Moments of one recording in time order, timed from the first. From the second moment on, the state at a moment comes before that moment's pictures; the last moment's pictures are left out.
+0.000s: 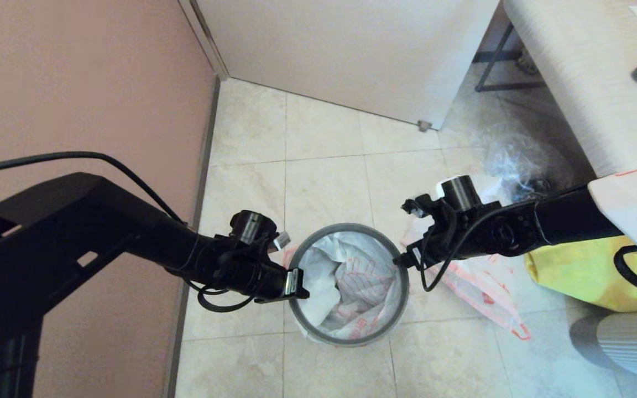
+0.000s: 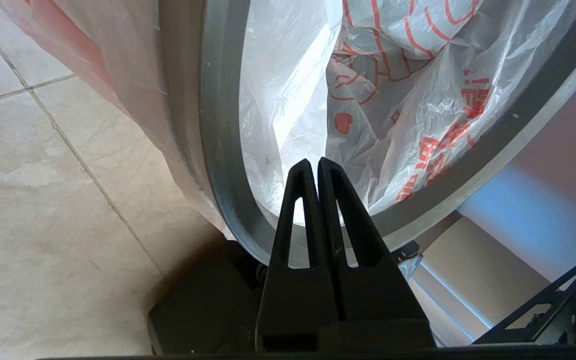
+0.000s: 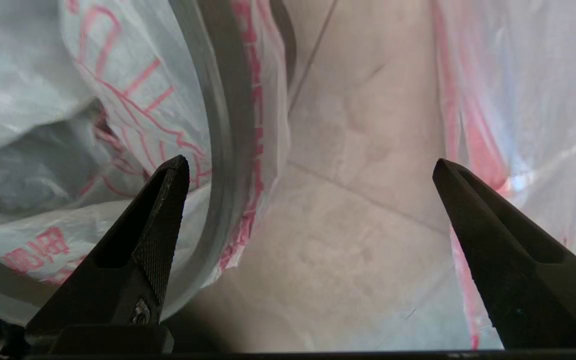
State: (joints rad) left arm -0.38 2.16 -1.19 -0.04 -0.39 -0.28; right arm 0.39 2.16 -1.45 0.01 0.00 -0.13
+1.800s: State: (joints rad) left arm -0.36 2.14 -1.19 -0.10 -0.39 -0.36; right arm 0.37 2.24 -1.39 -0.13 0.34 -0.08
